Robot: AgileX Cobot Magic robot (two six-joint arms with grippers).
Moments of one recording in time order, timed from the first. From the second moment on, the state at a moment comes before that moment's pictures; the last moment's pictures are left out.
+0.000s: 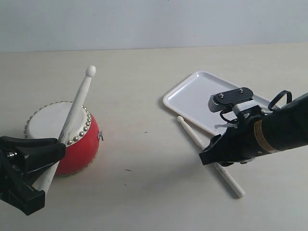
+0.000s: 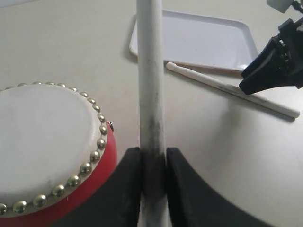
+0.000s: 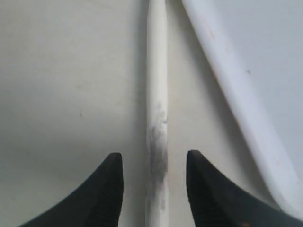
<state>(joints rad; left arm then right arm) -0.66 0.92 -0.18 0.41 -0.21 -0.53 0.26 1.69 -0.57 -1.74 -0.21 1.74</state>
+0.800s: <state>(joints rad) -0.66 0.92 -0.18 0.42 -0.21 -0.53 0.26 1.85 -0.64 -1.70 -0.29 1.67</state>
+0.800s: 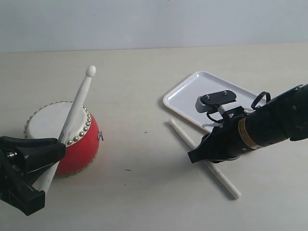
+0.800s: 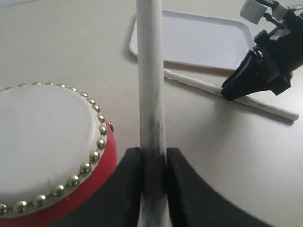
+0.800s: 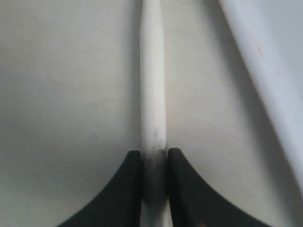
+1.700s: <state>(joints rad) -0.66 0.92 -0.18 0.42 -0.21 -0.53 0.26 1.67 -0.63 -1.74 -0.33 1.62</state>
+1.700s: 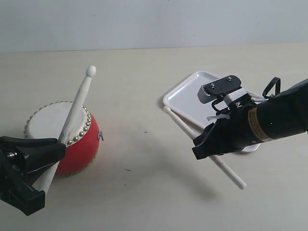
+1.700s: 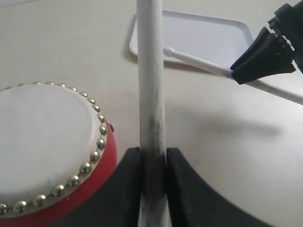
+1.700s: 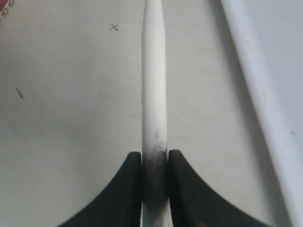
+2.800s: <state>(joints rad) -0.66 0.92 -0.51 0.42 0.37 -0.52 0.52 1.46 -1.03 -1.75 -0.34 1.53</state>
